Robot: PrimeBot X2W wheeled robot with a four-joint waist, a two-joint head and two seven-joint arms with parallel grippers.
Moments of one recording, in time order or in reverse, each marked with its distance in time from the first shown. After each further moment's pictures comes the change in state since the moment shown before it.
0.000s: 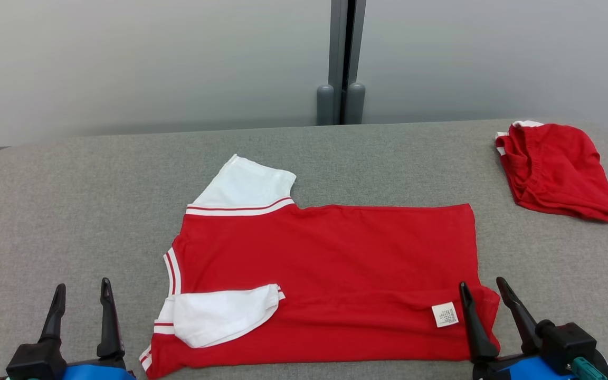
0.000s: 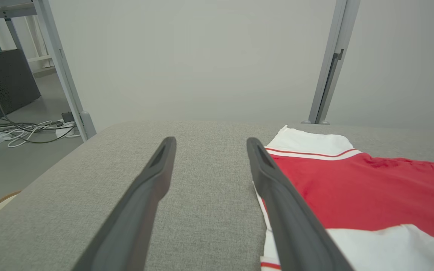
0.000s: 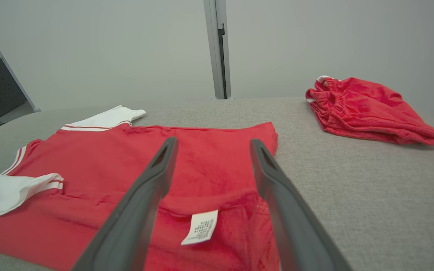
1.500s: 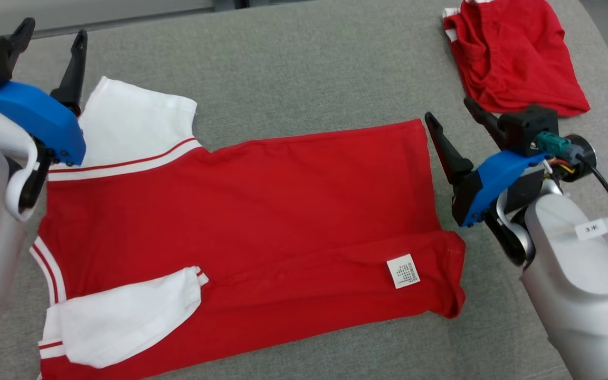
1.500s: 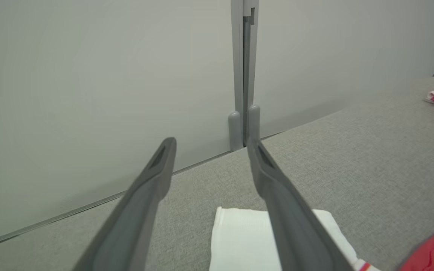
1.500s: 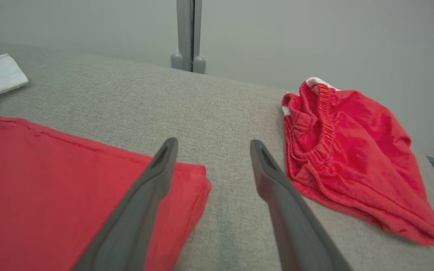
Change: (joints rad) left arm -0.891 0.387 -0.554 0.390 -0.346 -0.022 0.236; right arm -0.702 -0.166 0.244 0.334 0.089 0.000 0.241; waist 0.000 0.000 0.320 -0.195
